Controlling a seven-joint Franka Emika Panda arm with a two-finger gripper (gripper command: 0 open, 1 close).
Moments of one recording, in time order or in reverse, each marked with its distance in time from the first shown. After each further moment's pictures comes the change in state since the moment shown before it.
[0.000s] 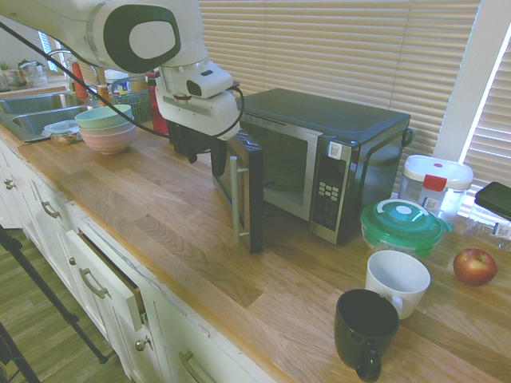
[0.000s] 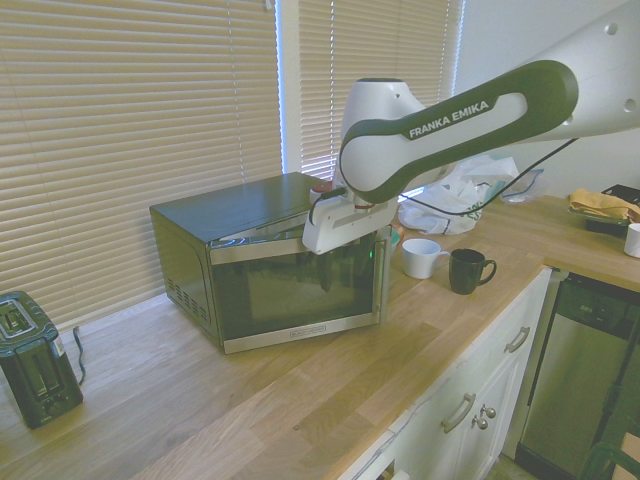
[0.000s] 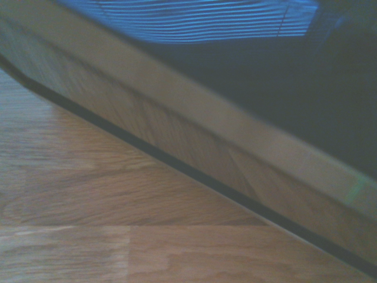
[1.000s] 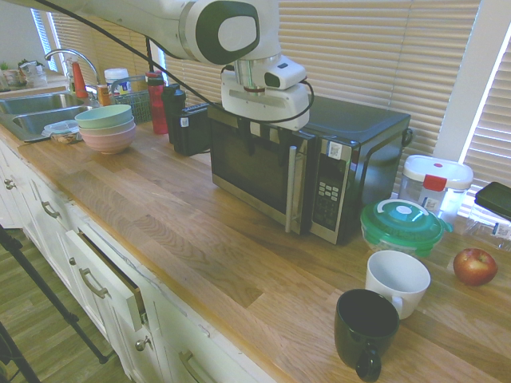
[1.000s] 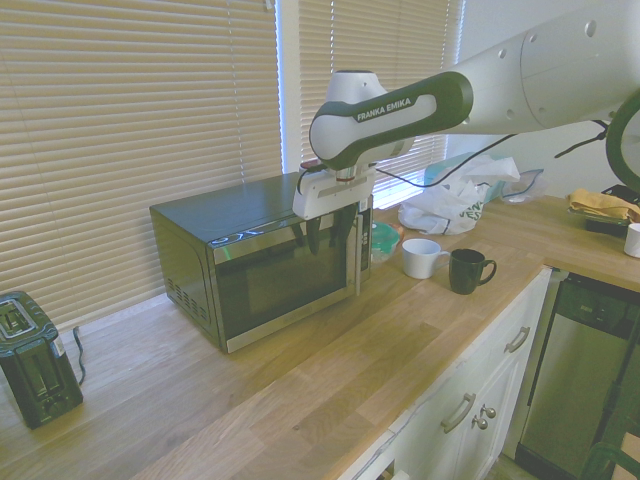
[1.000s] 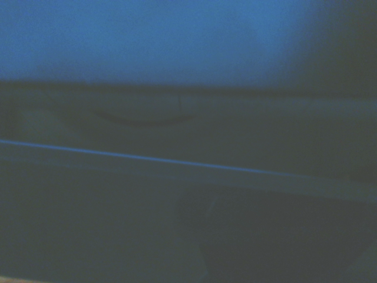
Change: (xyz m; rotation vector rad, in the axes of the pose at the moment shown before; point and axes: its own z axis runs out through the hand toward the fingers) arm 0.114 -0.031 0.000 -0.005 0.025 -0.030
